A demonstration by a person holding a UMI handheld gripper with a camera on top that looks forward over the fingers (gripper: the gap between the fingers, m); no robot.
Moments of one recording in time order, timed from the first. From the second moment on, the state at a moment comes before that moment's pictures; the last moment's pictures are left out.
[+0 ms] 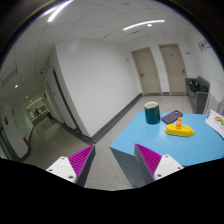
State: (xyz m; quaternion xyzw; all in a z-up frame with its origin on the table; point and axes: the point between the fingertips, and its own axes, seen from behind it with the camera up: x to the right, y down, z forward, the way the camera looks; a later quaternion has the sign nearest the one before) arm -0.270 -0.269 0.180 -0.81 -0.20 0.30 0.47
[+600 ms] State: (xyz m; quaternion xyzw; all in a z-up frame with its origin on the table) arm -0.125 -0.015 0.082 -0.86 -0.04 0.09 0.50
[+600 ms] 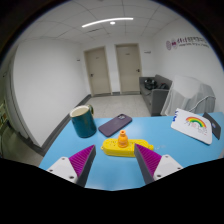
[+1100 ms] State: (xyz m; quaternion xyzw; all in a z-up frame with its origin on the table) arm -0.108 0.086 0.025 -0.87 0.00 0.00 0.50
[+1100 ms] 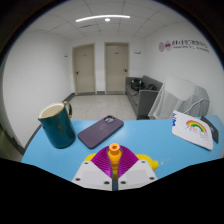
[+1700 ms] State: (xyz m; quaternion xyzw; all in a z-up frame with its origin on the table) arm 0.034 0.027 0.007 -0.94 0.05 -0.02 0.35
